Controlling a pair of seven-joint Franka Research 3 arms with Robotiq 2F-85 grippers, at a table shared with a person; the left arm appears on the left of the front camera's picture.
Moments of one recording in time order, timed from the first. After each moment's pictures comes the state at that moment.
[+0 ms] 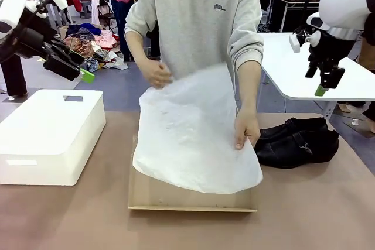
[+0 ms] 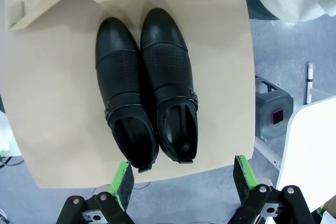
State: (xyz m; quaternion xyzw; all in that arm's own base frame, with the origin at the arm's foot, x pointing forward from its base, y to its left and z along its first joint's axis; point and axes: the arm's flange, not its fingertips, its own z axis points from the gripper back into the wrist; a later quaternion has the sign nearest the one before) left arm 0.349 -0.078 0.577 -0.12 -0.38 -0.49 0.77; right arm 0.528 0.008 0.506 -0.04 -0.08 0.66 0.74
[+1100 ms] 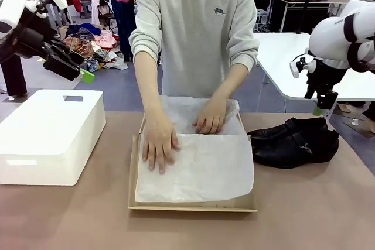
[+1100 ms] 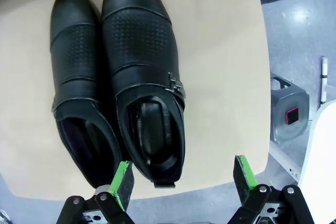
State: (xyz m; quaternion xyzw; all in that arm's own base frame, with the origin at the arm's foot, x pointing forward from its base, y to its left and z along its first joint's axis) left arm 0.349 -0.078 0.577 -0.12 -0.38 -0.49 0.77; right arm 0.578 -0.037 0.409 -0.02 -0.07 0.66 0.75
